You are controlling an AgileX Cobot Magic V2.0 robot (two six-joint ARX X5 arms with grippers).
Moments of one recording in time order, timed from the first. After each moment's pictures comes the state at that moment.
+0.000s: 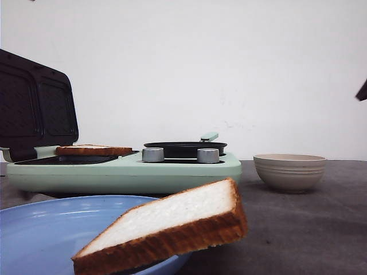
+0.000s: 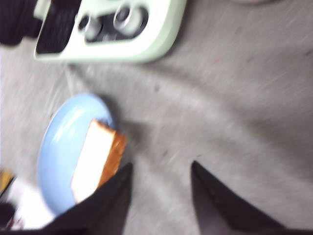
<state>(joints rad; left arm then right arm) -0.32 0.95 1.05 -0.43 0.08 -0.06 0.15 0.70 0.51 -0.63 -0.63 0.40</state>
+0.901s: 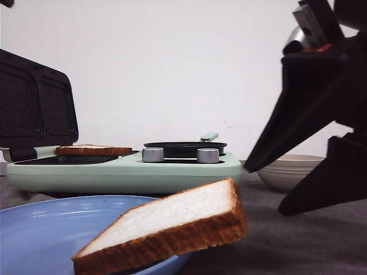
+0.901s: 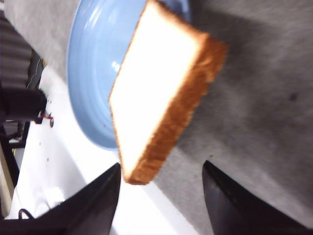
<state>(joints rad) -0.32 0.52 0.72 -0.52 0.04 -0.09 0.62 1.11 0.46 -0.25 -0.69 0.52</state>
